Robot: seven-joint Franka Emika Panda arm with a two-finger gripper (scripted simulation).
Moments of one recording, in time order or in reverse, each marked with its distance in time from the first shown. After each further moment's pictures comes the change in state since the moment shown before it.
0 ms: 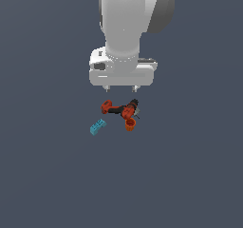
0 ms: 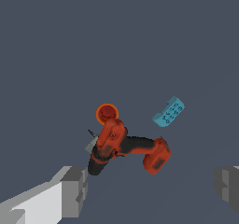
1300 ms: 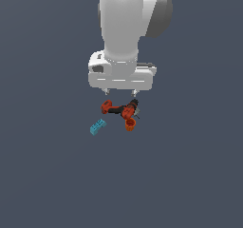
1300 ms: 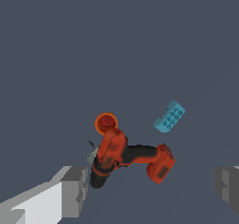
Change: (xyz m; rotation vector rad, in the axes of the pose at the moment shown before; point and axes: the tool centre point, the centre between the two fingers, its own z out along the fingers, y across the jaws) arm 0.012 0.003 0.006 0.006 0.037 0.067
